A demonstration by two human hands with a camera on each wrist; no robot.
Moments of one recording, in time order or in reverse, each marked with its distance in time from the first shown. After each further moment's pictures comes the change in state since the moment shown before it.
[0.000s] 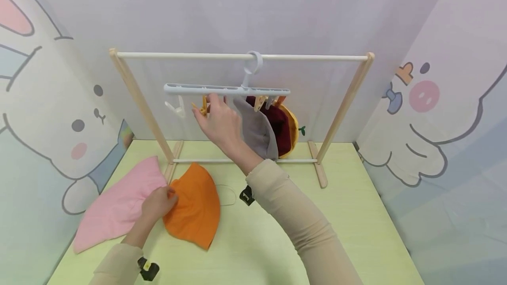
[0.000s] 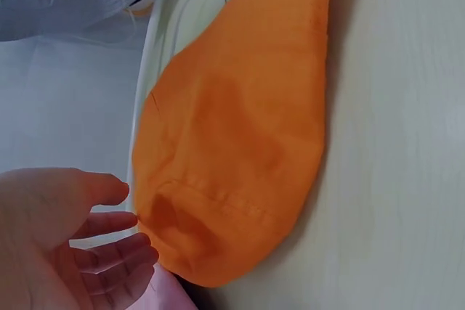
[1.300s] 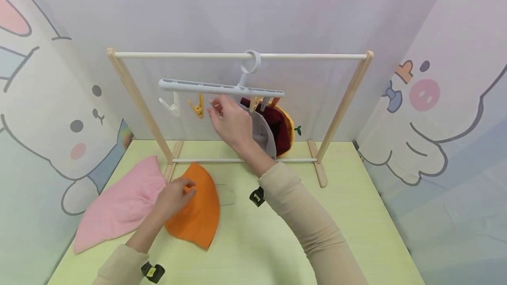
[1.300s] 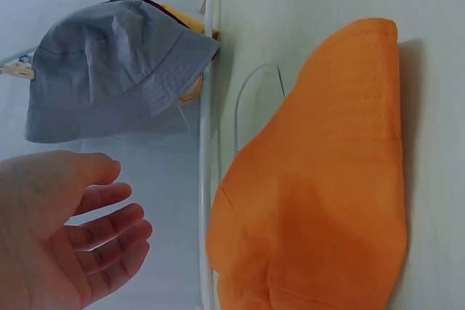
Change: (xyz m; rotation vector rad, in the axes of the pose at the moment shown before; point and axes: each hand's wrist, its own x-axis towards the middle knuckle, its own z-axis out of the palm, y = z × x) left_hand -0.015 0.065 -0.010 -0.042 0.083 0.295; right_hand -0.004 0.030 -0.008 0.081 0.085 -0.110
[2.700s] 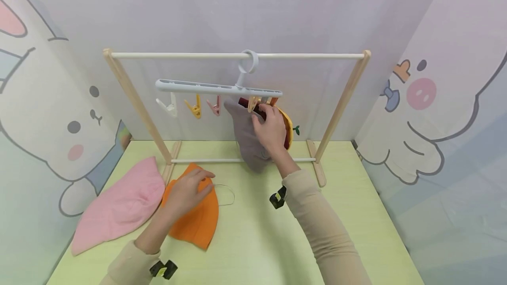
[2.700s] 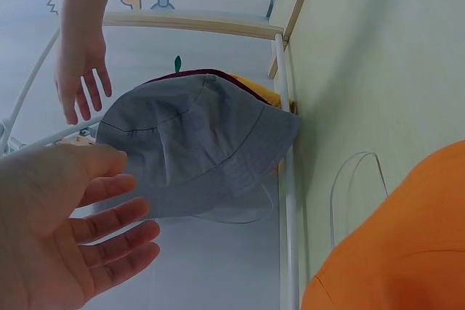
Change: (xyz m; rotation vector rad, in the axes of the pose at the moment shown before) left_hand 0.003 0.068 -0.016 -0.011 0.088 0.206; right_hand -0.036 0.094 -0.017 -0.052 0.004 0.368
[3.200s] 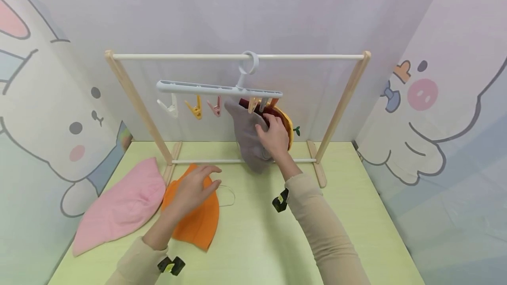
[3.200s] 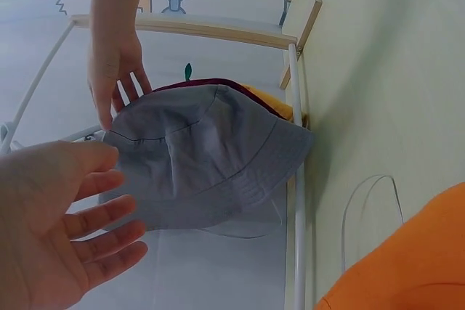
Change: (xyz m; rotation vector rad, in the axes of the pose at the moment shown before) left_hand 0.011 0.010 0.003 -0.060 0.053 0.053; right_hand -0.011 0.025 0.005 -0.043 -0.161 0.096
